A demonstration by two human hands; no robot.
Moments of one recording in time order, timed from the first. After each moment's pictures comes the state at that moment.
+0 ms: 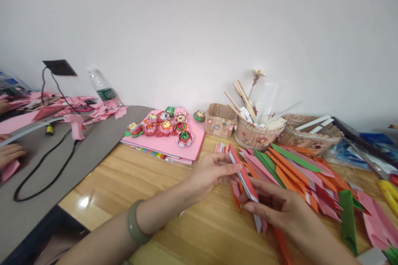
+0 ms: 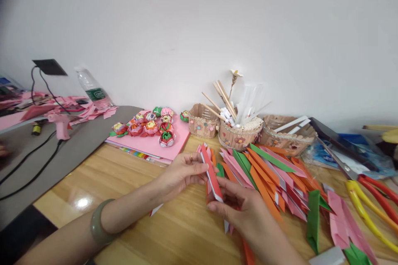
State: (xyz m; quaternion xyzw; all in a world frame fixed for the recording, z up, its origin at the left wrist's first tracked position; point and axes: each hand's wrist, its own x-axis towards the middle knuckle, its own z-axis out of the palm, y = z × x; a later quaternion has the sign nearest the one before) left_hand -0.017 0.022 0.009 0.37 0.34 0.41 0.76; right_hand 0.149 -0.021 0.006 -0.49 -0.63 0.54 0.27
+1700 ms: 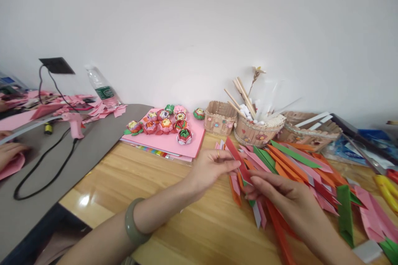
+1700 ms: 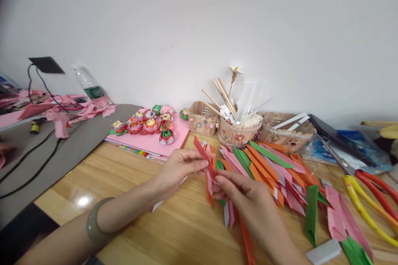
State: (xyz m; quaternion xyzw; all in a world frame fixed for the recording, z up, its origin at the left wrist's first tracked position) left_hand -0.019 0.020 0.013 0.45 0.37 0.44 0.69; right_hand 0.146 -0.017 0.012 -0.55 -0.59 0.46 0.35
